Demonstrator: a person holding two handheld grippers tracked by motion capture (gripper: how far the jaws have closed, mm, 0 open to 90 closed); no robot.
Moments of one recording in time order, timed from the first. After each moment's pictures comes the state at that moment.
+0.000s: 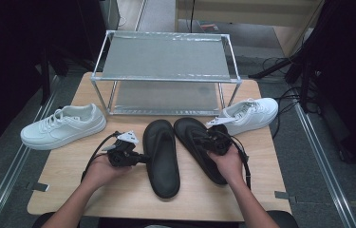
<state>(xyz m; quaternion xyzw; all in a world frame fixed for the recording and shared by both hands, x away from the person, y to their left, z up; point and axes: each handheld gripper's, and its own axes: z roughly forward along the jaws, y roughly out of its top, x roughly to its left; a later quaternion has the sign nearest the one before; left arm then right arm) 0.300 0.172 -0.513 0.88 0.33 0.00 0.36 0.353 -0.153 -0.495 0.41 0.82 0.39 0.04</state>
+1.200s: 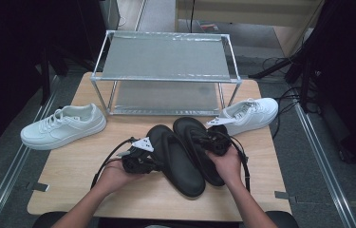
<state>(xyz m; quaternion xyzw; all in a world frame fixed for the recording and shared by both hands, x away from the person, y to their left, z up) 0.290 0.134 -0.514 0.88 0.29 -0.03 0.38 0.347 -0.151 -0.492 0.41 0.81 0.41 0.04</state>
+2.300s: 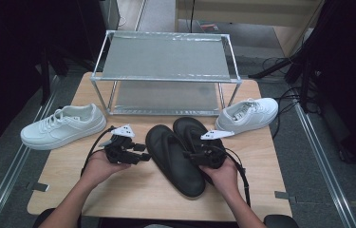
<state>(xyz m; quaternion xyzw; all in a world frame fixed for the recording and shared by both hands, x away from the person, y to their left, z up) 0.307 0.182 -0.497 0.85 0.34 0.00 0.41 0.317 -0.139 -0.511 0.38 0.82 0.43 0.04</state>
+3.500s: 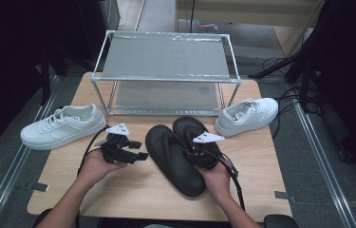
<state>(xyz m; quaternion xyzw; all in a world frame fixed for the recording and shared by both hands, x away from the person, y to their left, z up) 0.309 0.194 -0.497 0.84 0.35 0.00 0.42 0.312 -0.118 -0.524 0.40 0.81 0.41 0.12</state>
